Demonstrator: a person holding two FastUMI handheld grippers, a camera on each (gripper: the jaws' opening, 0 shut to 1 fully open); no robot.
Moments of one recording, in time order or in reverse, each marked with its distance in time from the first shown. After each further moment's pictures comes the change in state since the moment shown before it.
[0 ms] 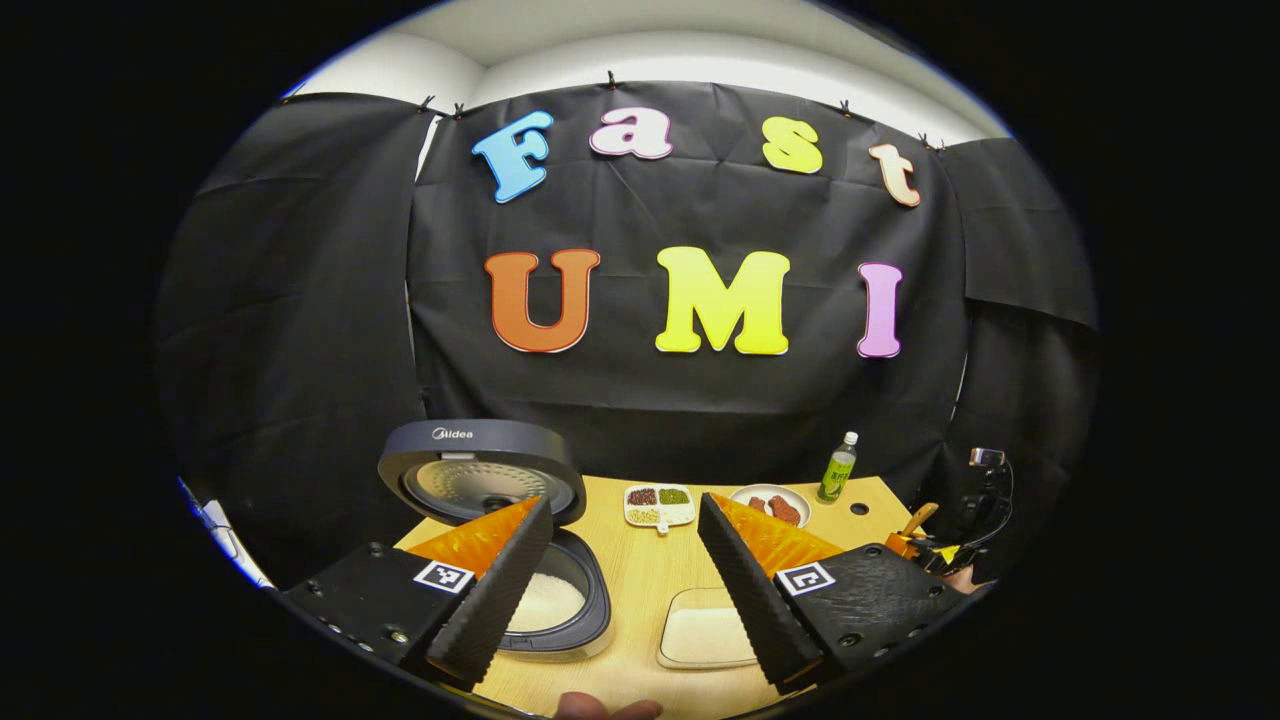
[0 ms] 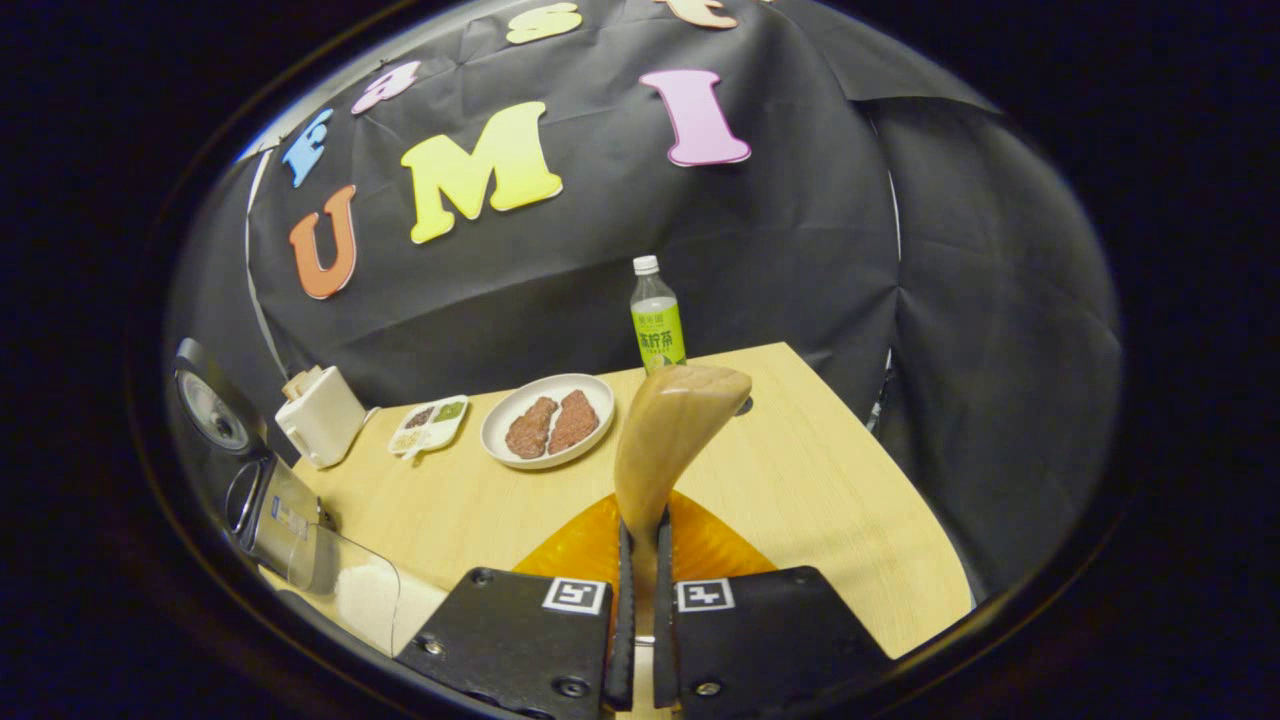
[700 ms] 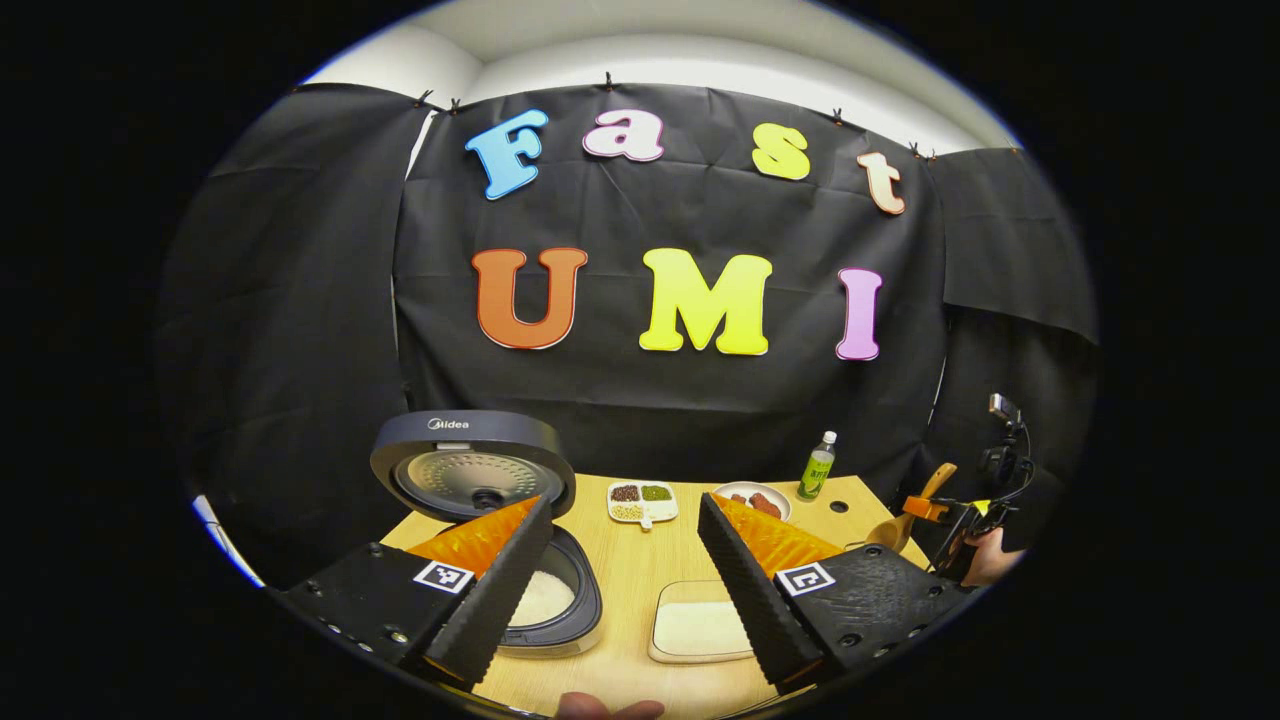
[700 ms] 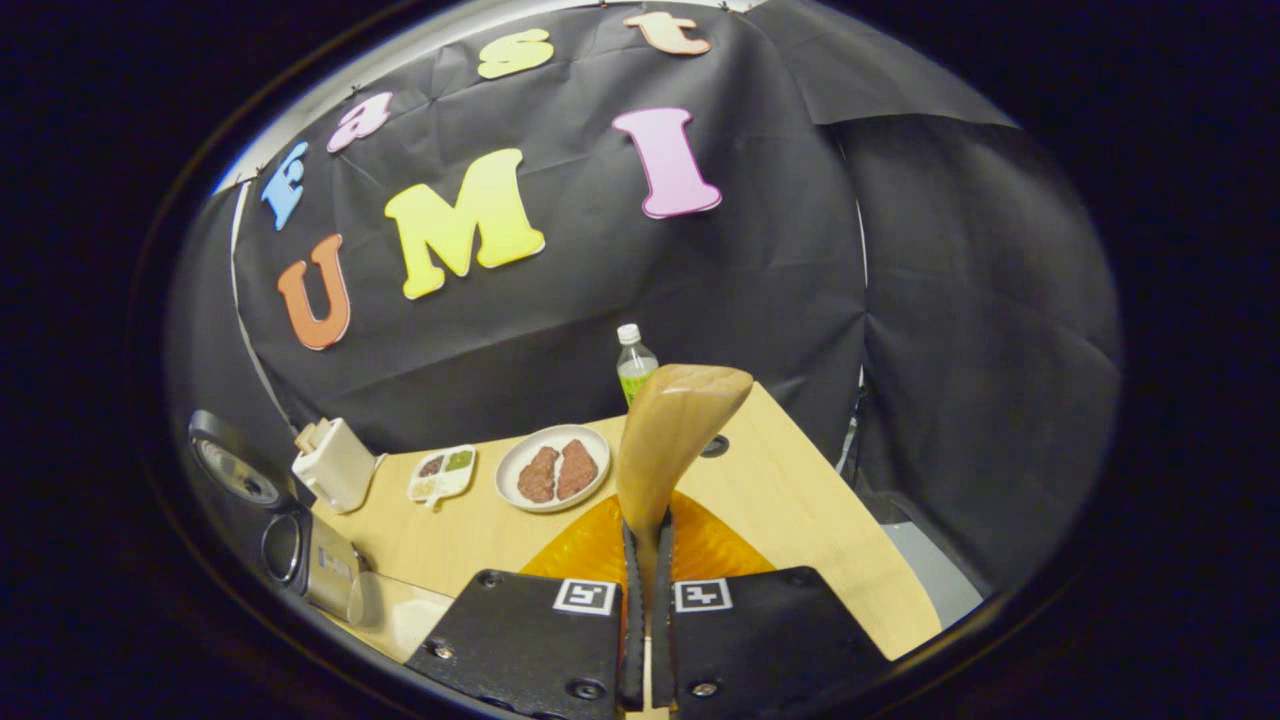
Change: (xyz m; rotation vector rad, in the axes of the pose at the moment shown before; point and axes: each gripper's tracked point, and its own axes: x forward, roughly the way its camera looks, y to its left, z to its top) left arm -0.013 -0.002 -0.014 -0.007 0.015 -0.069; right arm -0.051 -0.002 0.062 0.039 -0.058 -0.041
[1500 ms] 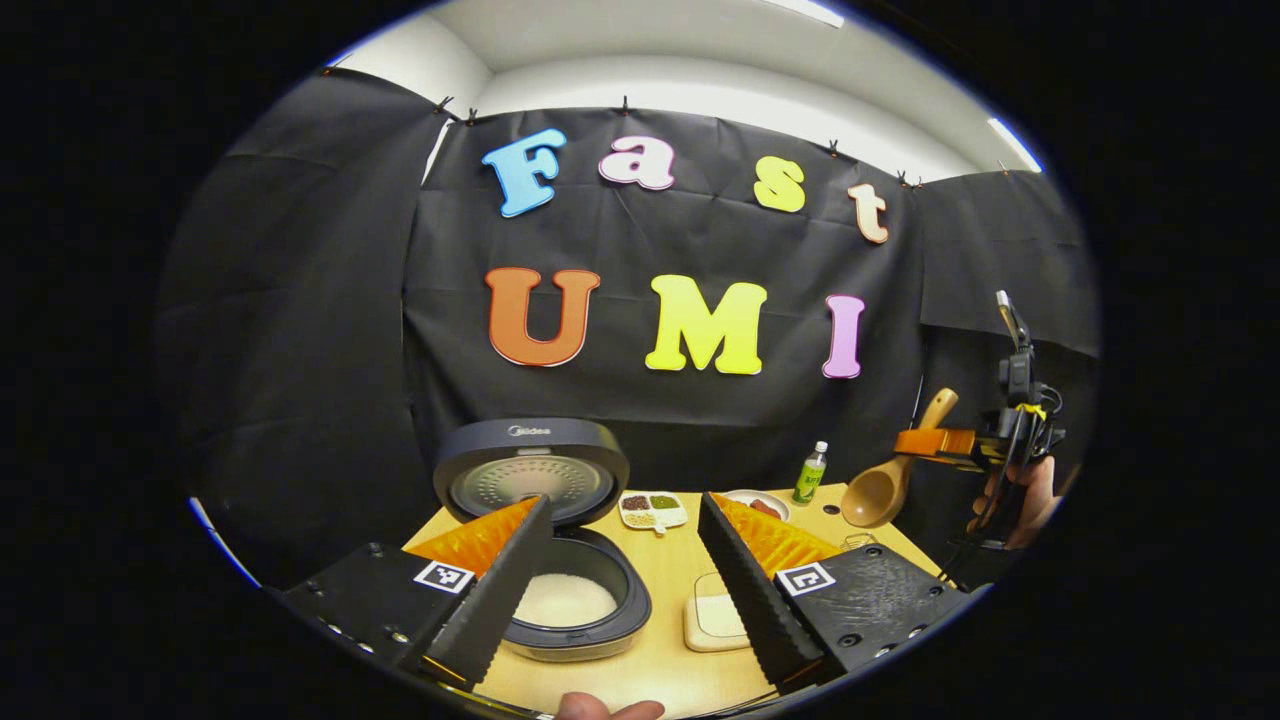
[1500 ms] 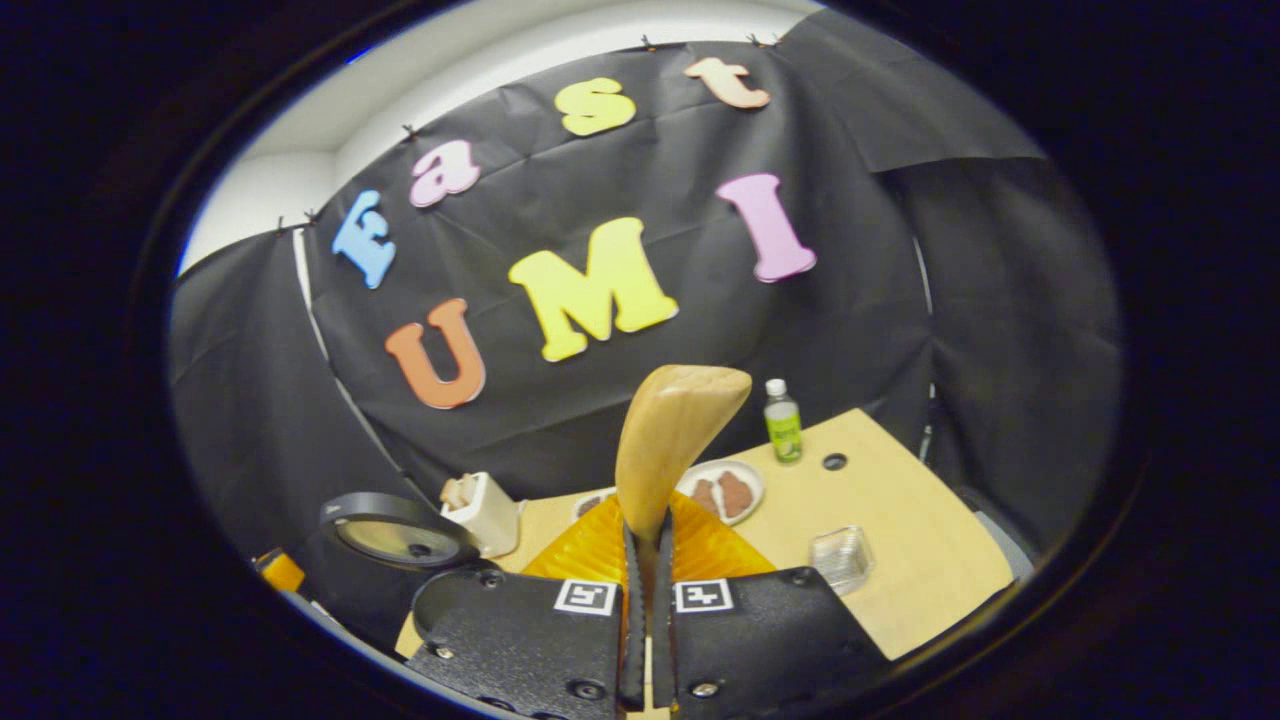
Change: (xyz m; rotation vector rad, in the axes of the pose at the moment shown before) left arm -0.042 0.058 0.004 -0.032 -0.086 -0.090; right arm -0.147 0.156 0.065 0.099 -0.093 0.148
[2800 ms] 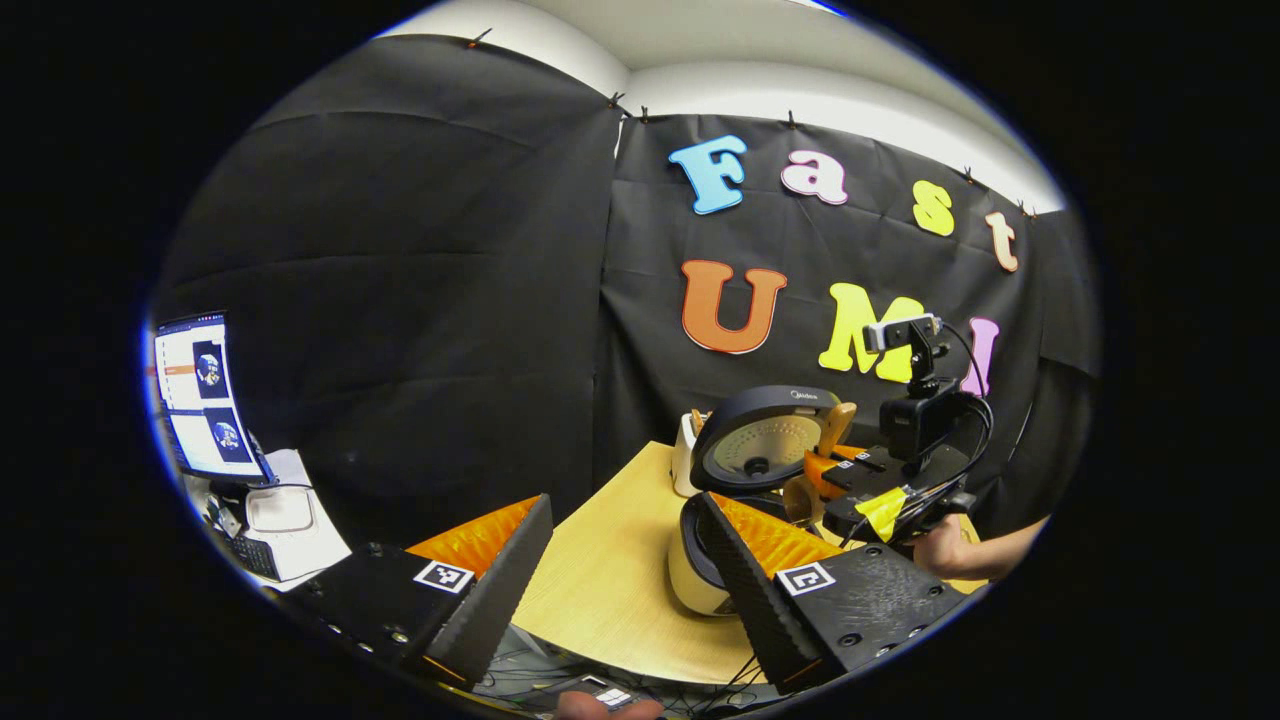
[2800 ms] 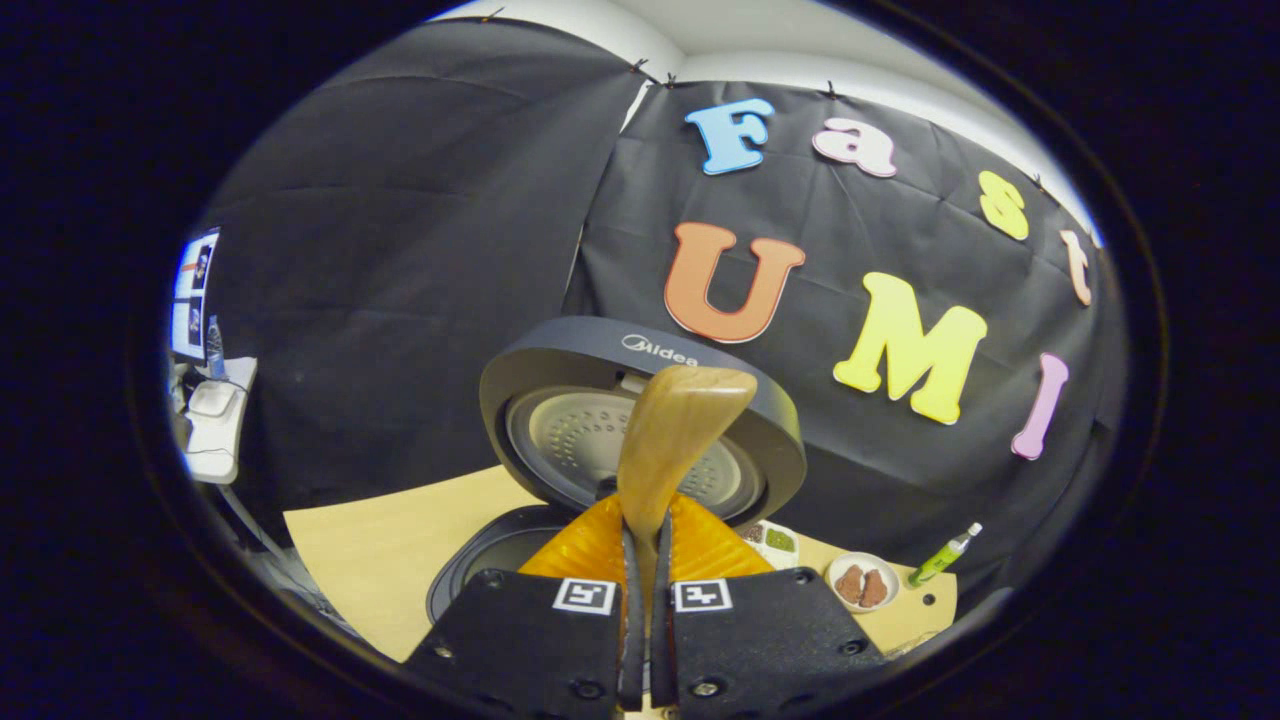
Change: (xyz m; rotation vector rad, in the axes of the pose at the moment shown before) left arm -0.144 0.216 -0.036 -0.133 0.025 0.394; right arm 0.054 0.372 -0.197 -0.794 -0.053 0.387
